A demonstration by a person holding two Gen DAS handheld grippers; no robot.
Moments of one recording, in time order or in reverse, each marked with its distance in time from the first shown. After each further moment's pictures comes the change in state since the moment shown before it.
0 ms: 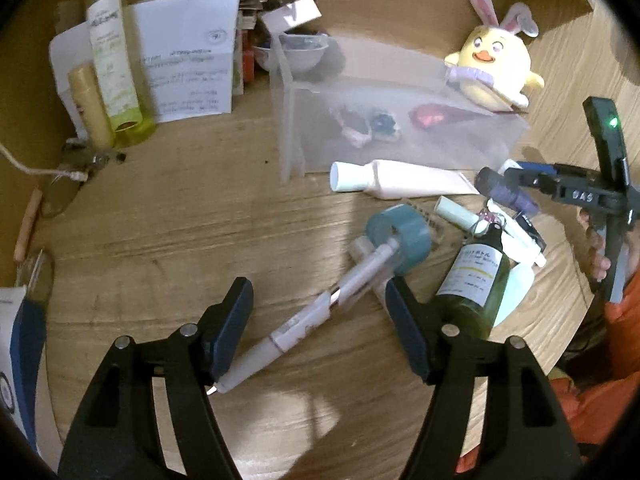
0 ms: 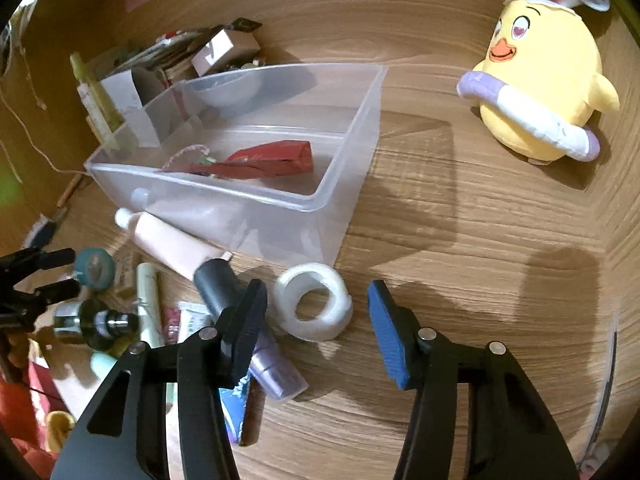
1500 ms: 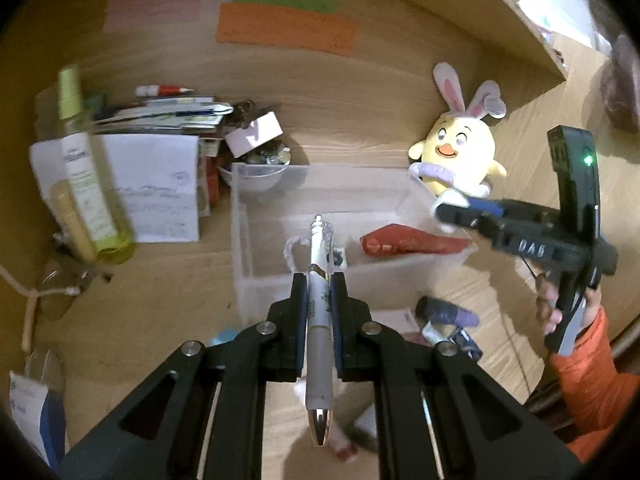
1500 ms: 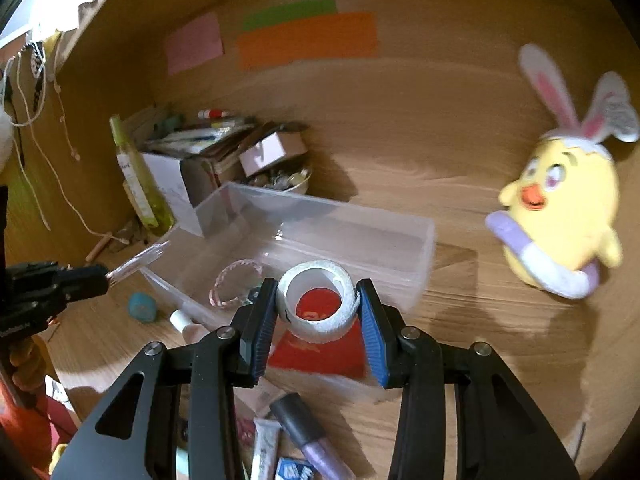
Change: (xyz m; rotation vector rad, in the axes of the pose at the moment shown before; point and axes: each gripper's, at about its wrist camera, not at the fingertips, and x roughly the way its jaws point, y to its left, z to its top) left arm -0.038 -0.024 0.093 -0.002 -0.215 -0.094; right arm -0.035 0.054 0.077 -0.074 -0.201 0.061
